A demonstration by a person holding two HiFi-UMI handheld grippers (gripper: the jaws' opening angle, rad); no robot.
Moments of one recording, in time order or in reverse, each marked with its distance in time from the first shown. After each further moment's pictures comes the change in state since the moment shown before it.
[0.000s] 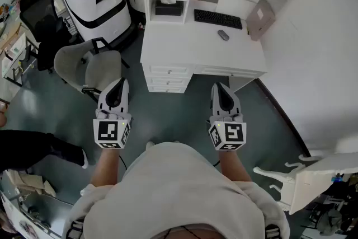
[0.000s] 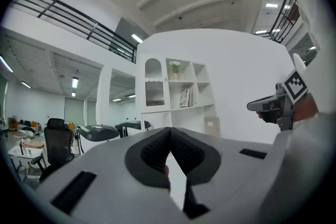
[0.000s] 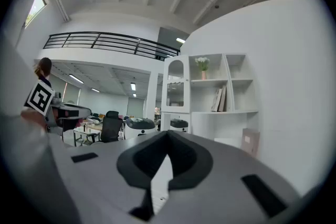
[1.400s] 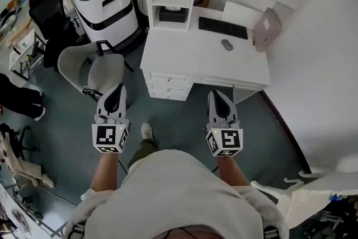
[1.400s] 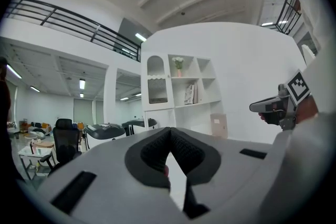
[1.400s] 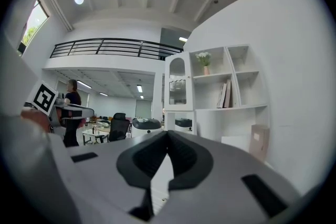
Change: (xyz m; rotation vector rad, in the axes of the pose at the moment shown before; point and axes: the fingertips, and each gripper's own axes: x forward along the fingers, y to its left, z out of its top) left arm 0.022 -0.032 -0.003 0.012 0.035 0.090; right arm 0.017 -0.042 -0.017 0.033 -0.004 0.106
